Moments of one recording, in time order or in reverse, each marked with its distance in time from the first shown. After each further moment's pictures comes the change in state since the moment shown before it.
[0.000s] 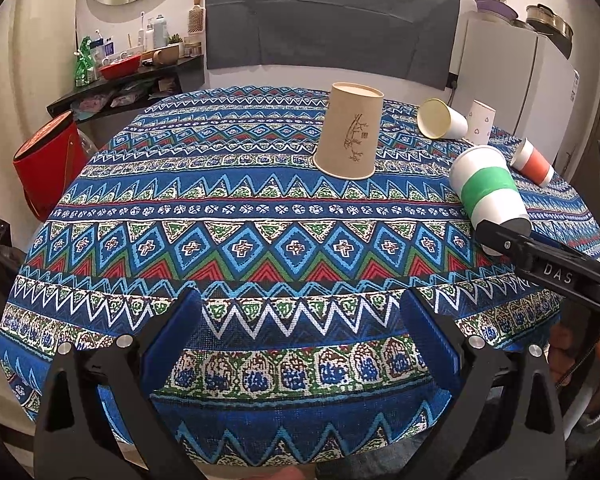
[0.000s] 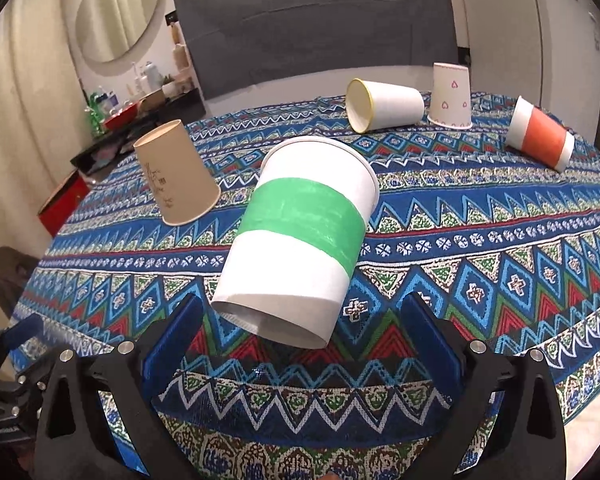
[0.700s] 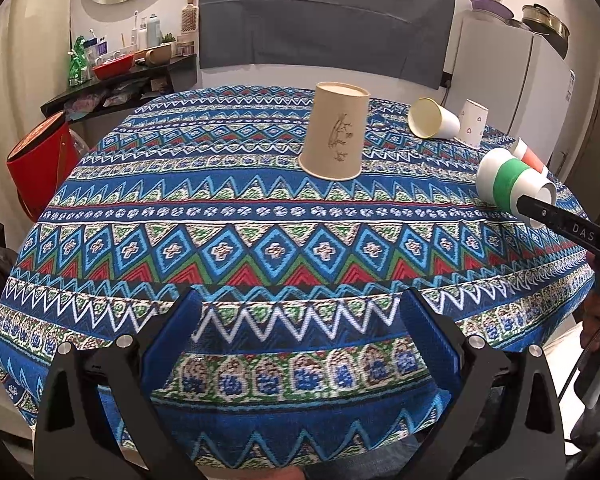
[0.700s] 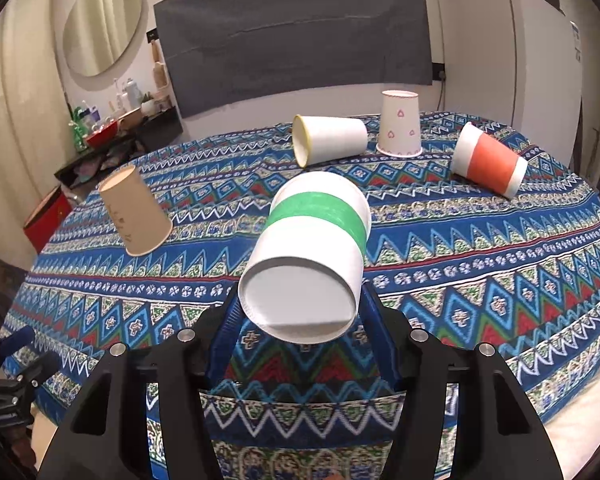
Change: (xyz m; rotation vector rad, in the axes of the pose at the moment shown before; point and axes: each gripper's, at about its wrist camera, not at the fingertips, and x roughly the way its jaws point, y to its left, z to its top) left arm 0.002 -0.017 0.005 0.012 0.007 -0.022; right arm -0.035 -0.054 0.023 0.006 -0.044 -0.056
